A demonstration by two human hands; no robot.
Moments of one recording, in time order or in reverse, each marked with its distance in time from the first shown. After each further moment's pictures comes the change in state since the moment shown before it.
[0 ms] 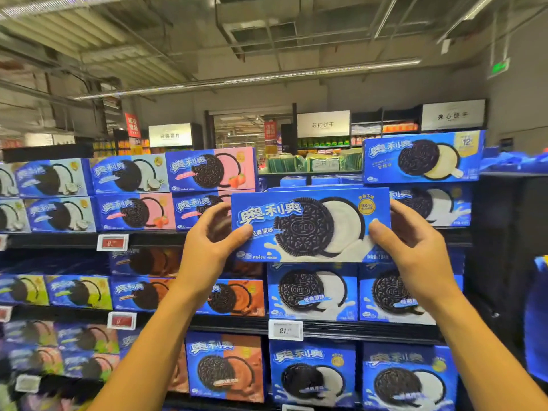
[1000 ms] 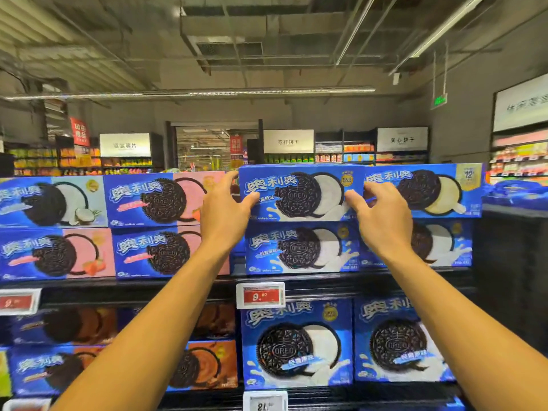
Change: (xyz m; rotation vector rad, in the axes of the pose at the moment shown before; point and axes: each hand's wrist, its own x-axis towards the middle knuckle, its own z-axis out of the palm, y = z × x) left_hand 0.179 -0.041 0.064 0.614 0.157 0.213; right_hand 0.163 0.061 0.024 -0.892 0.307 -0.084
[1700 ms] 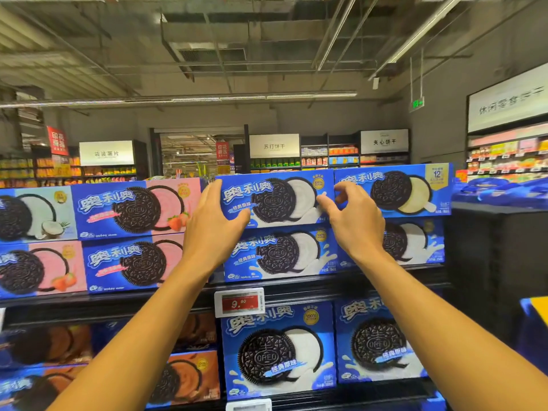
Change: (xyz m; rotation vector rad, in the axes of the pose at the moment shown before) left_hand -0.019 0.007 0.008 0.082 -0.116 0.049; right_hand 0.002 0.001 0.003 -0.051 -0.028 0.023
